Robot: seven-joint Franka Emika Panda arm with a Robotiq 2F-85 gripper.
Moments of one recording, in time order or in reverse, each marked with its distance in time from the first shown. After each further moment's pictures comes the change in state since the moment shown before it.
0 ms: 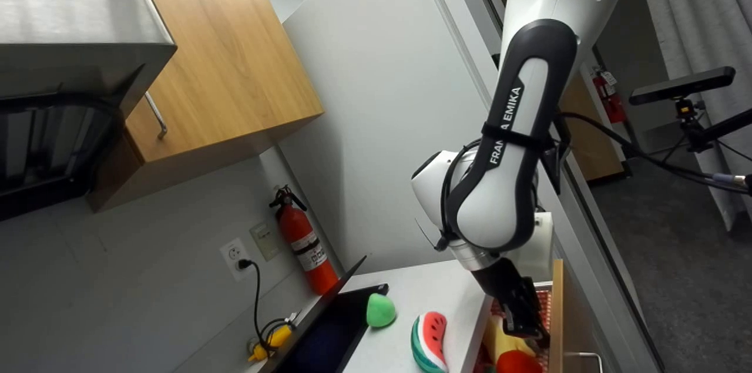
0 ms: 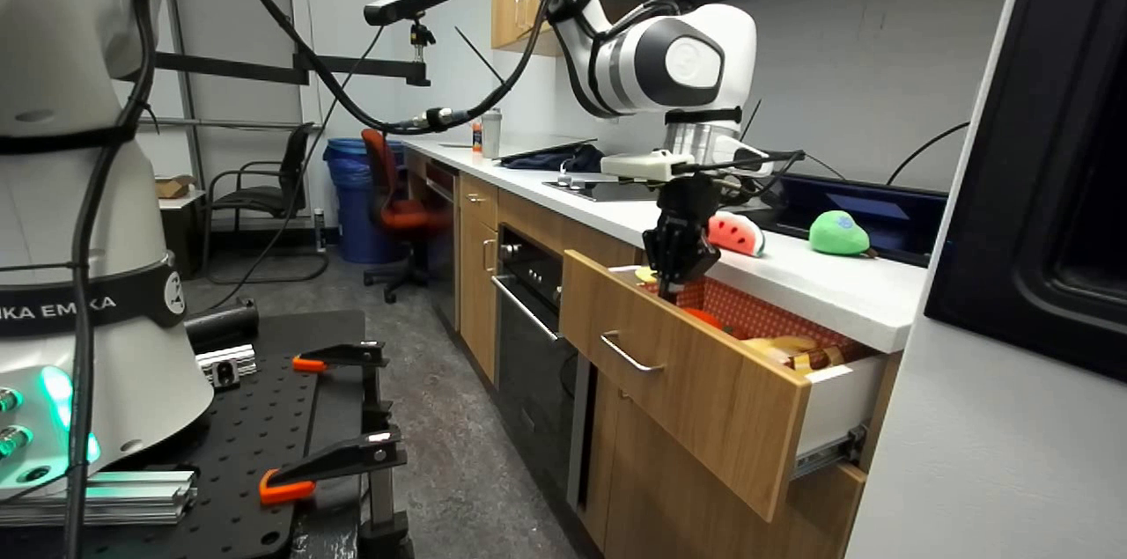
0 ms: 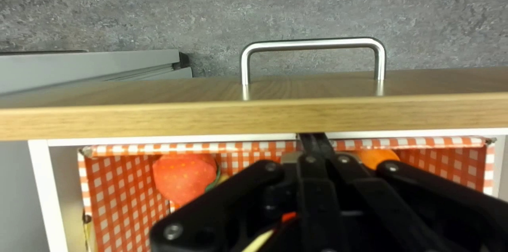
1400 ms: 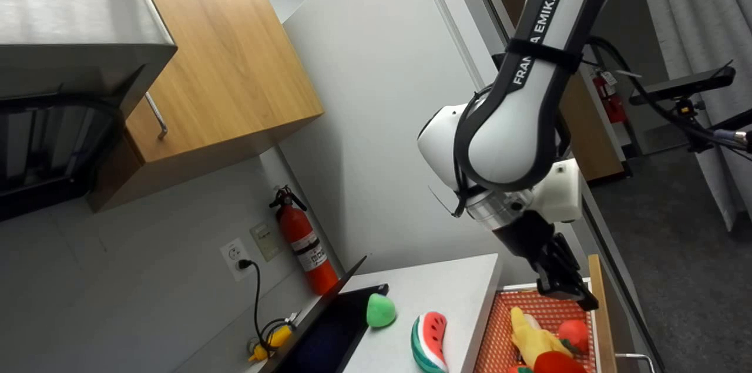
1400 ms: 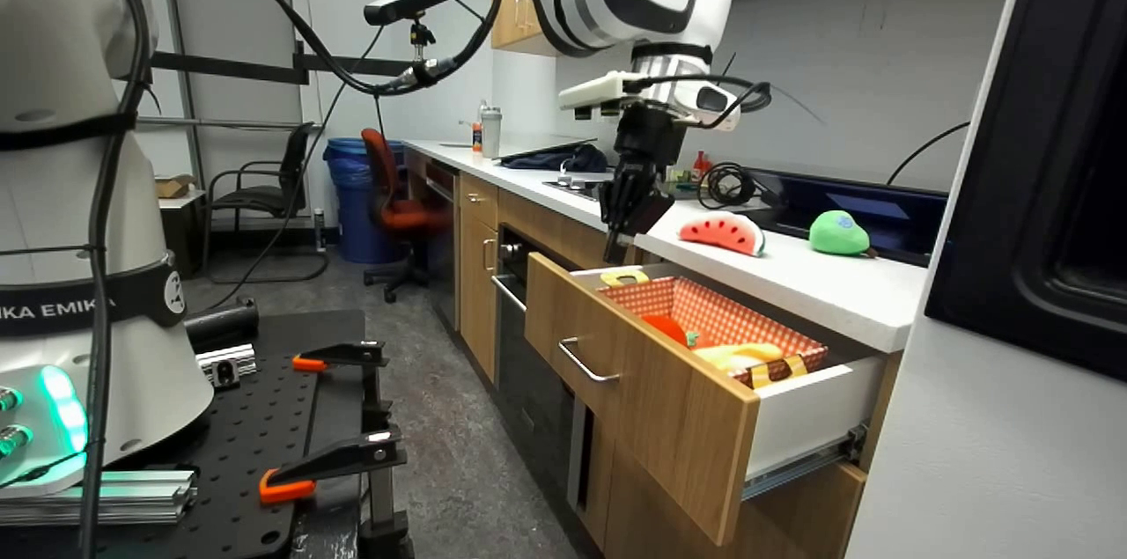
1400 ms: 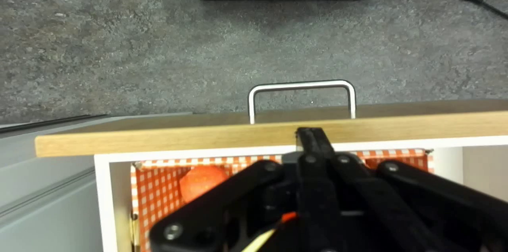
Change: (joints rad) arm 0.001 -0.248 0.002 -0.159 -0.010 -0.223 0.025
